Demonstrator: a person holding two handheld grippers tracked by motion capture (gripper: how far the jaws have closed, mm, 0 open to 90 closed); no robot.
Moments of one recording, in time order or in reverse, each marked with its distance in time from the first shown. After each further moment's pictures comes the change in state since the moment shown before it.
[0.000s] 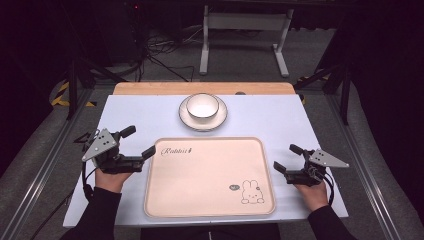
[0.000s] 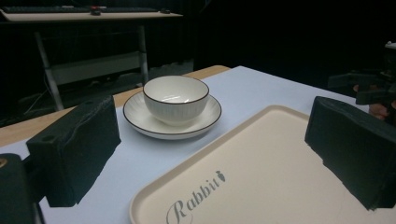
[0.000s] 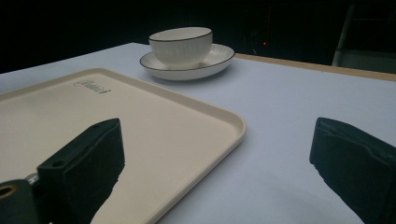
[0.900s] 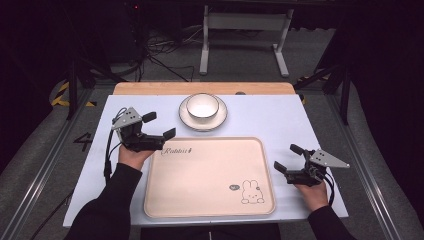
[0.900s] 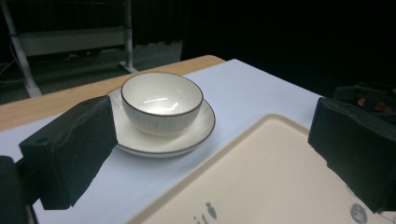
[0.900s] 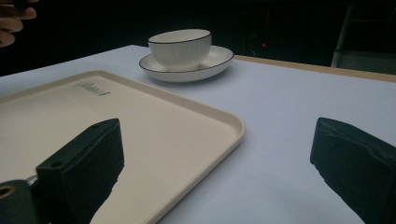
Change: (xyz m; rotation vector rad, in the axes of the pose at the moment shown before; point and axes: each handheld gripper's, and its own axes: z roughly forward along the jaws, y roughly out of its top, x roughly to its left) left arm 0.014 0.026 0.075 0.088 -0.049 -0.098; right arm 0.000 0.000 -0.001 -0.004 -0.006 0.003
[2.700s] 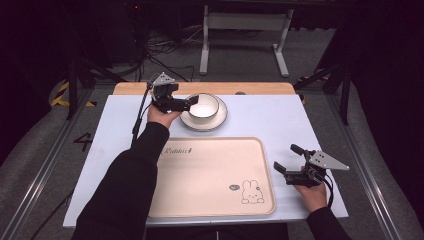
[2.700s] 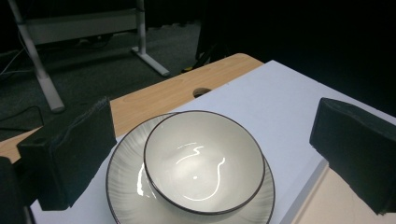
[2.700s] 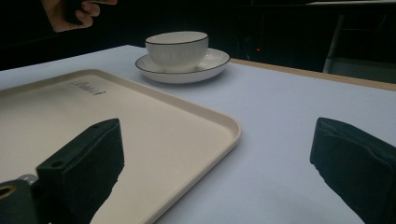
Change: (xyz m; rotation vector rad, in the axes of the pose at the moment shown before) left arm 0.044 0.049 0.116 0.113 0.054 0.009; right arm 0.003 -0.001 -0.001 -0.014 -0.021 -0.033
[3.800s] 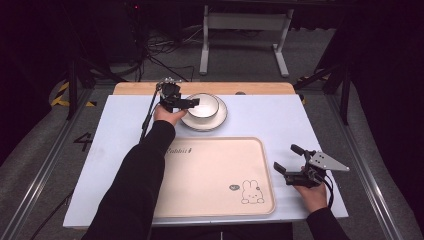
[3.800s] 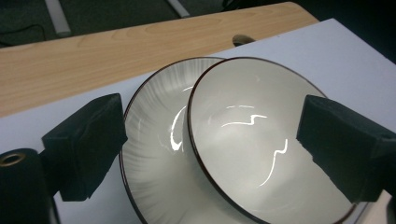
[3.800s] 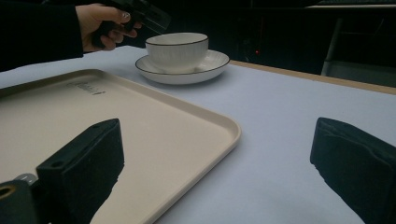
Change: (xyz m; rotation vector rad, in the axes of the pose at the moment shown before) left arm 0.031 -0.025 0.056 0.222 0.078 -0.206; right arm 0.002 0.000 -0.001 -0.004 -0.006 -0.013
